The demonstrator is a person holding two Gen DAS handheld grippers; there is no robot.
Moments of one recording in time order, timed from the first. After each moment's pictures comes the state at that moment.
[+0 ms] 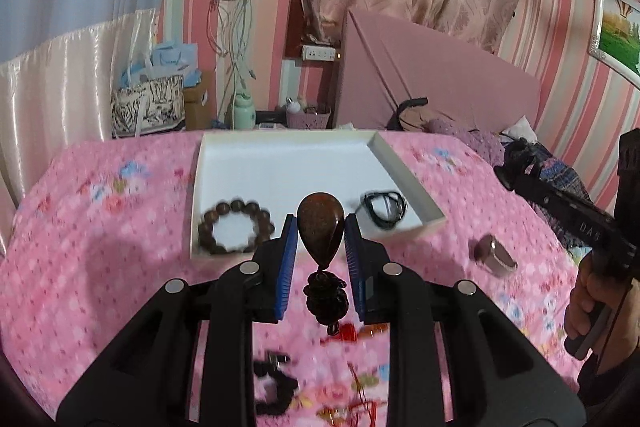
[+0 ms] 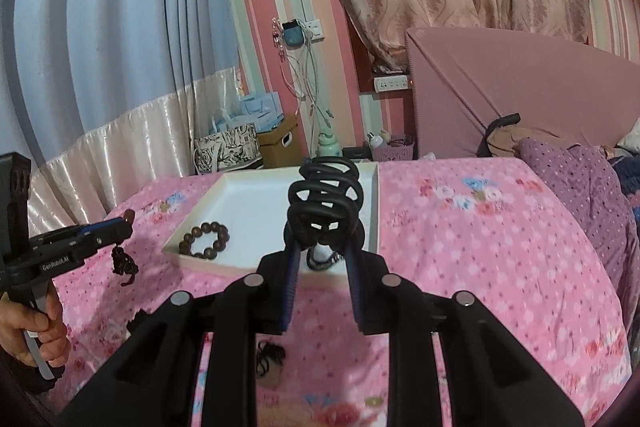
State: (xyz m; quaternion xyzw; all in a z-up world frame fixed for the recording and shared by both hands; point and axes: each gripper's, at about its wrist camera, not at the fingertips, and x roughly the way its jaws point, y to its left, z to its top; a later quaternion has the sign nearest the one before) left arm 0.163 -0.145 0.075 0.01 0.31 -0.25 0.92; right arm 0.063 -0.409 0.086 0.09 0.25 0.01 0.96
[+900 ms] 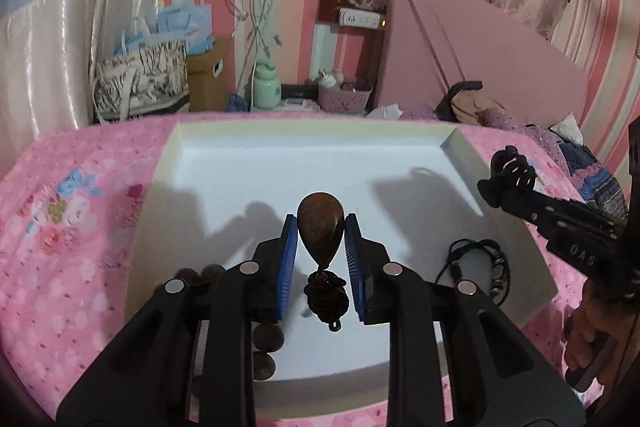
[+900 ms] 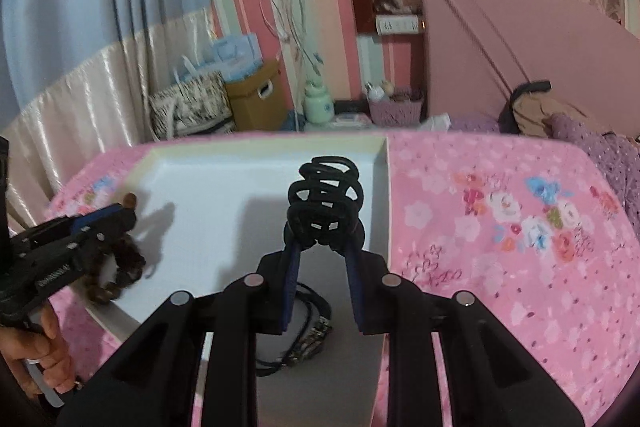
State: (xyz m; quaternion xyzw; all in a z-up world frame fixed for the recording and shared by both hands) left arm 0.314 -0.215 -0.006 0.01 0.37 -0.19 0.91; right arm 0.243 -0.424 0.006 0.08 0.35 0.01 0.93
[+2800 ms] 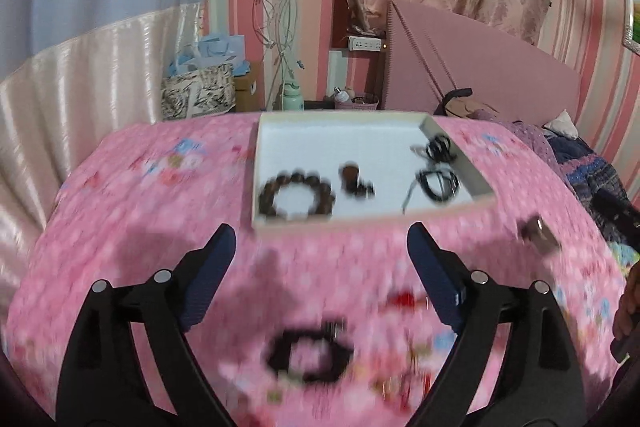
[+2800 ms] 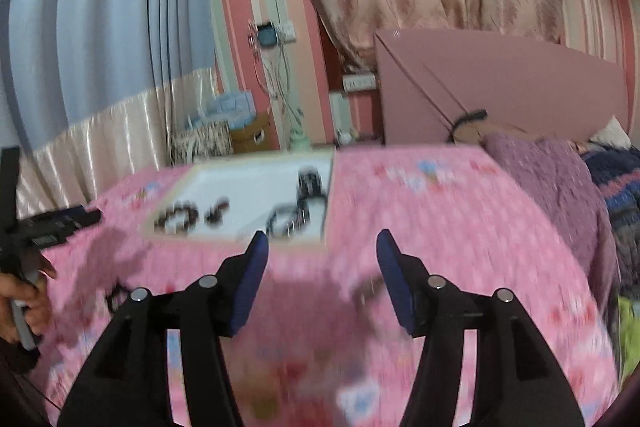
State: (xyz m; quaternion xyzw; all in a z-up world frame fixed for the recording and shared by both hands) left arm 0.132 -0.114 0.045 0.03 0.31 -0.17 0.93; right arm -0.006 -0.426 0.066 0.08 0.26 -0.04 0.96
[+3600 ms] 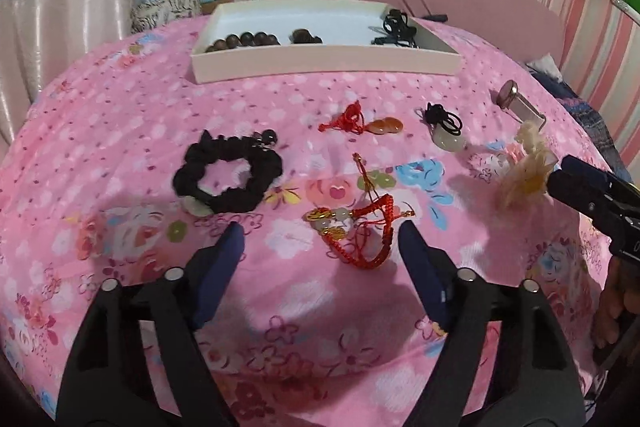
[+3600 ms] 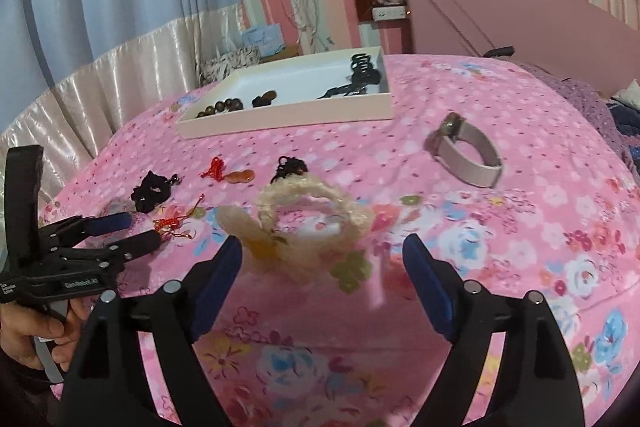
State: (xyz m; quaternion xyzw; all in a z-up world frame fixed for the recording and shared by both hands) left arm 0.068 -0.147 -0.053 0.06 0.41 -0.20 0.89; right arm -0.040 -0.363 -0.015 0.09 0.34 0.01 0.94
